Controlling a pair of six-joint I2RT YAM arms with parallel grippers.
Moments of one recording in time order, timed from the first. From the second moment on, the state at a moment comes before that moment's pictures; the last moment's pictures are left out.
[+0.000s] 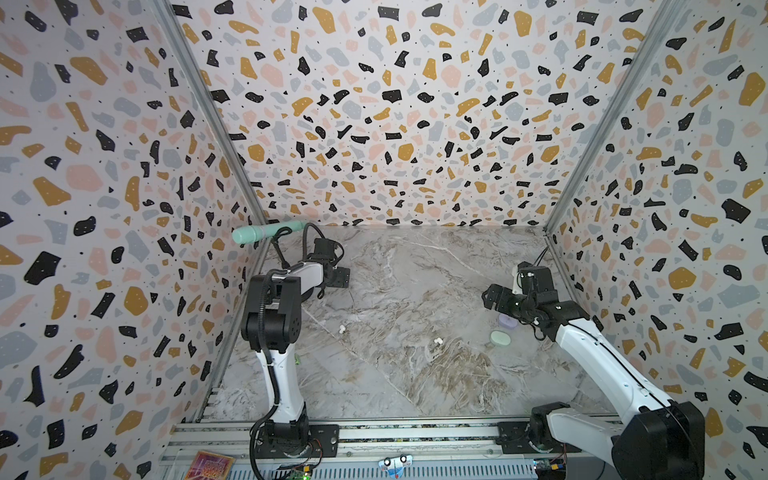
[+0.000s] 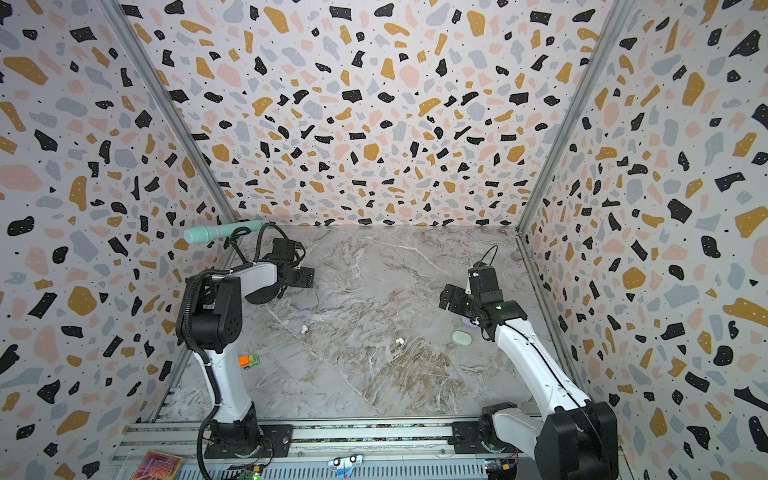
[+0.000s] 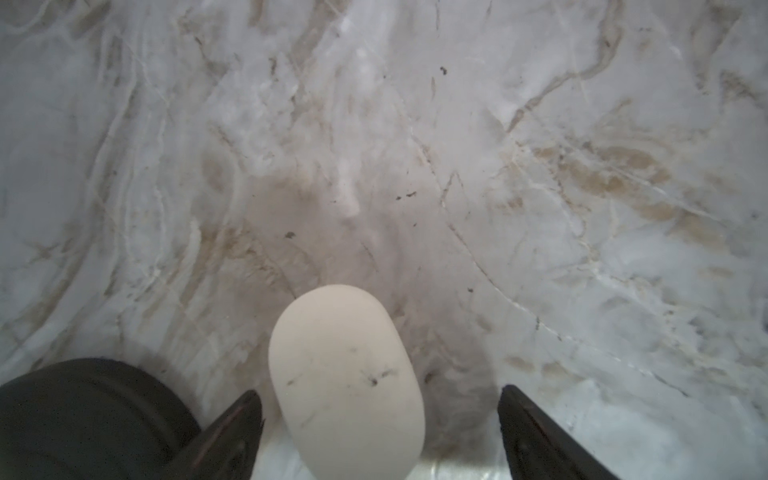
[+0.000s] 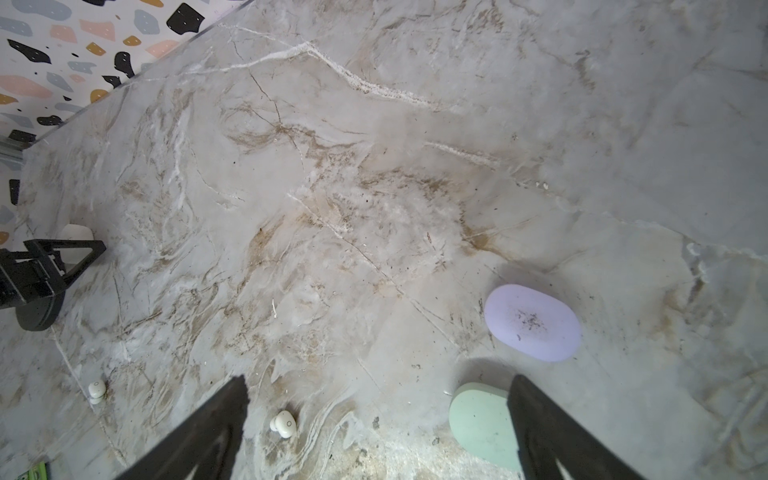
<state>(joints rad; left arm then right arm) -0.08 2.04 1.34 -0.31 -0.05 0.03 0.22 1.13 0.86 -0.55 -0.09 0.48</state>
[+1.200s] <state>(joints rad) -0.09 2.04 1.31 -0.22 -0.11 -0.24 0.22 1.13 0.86 -0.55 -0.09 0.49</state>
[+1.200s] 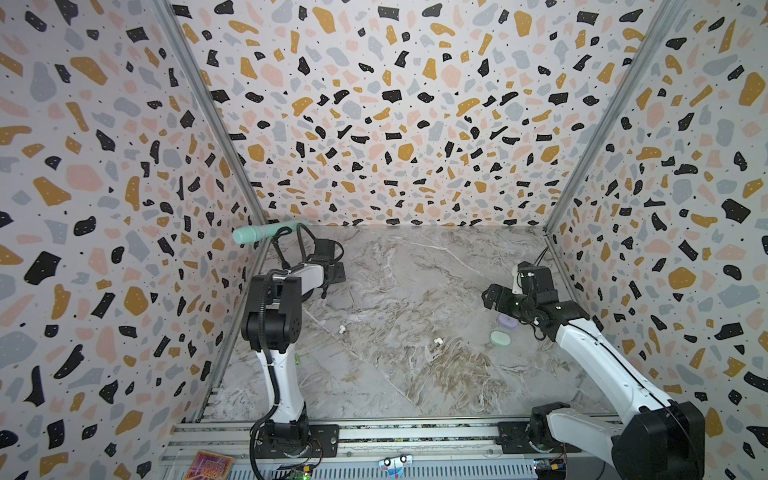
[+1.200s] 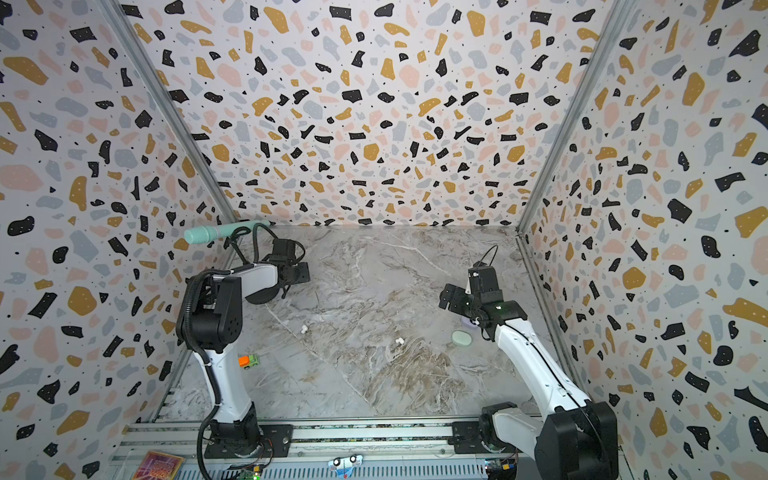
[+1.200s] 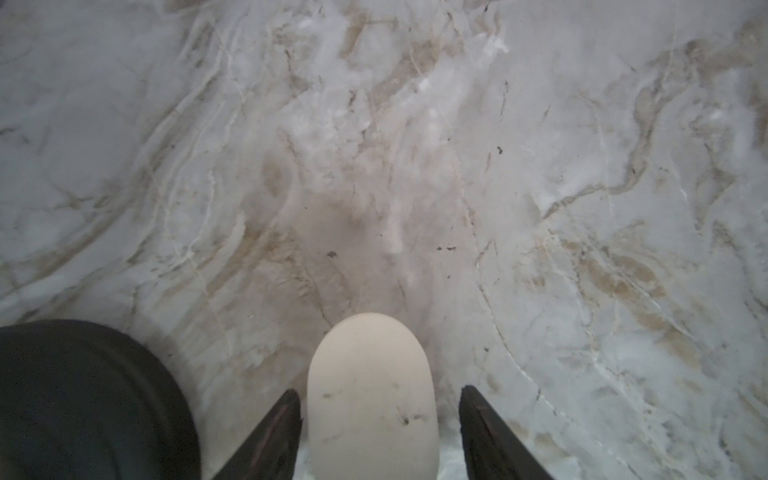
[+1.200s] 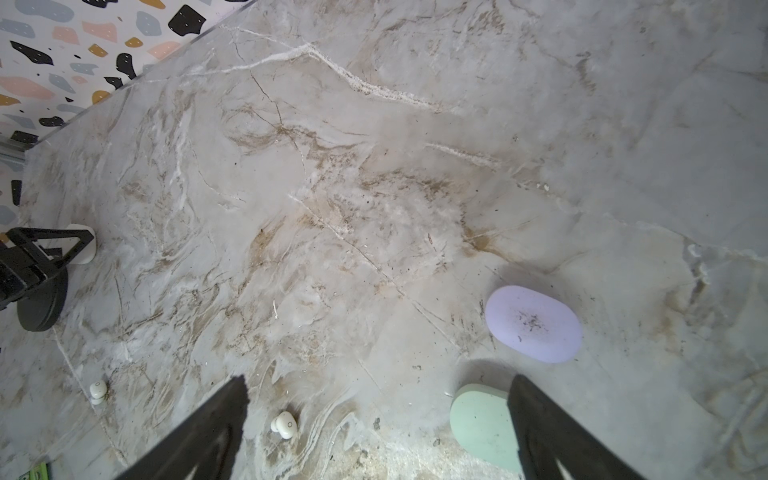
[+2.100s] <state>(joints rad) -0.10 2.06 1.31 -0.21 -0.11 -0.25 0.22 1.13 0.86 -0.55 -0.09 0.49</state>
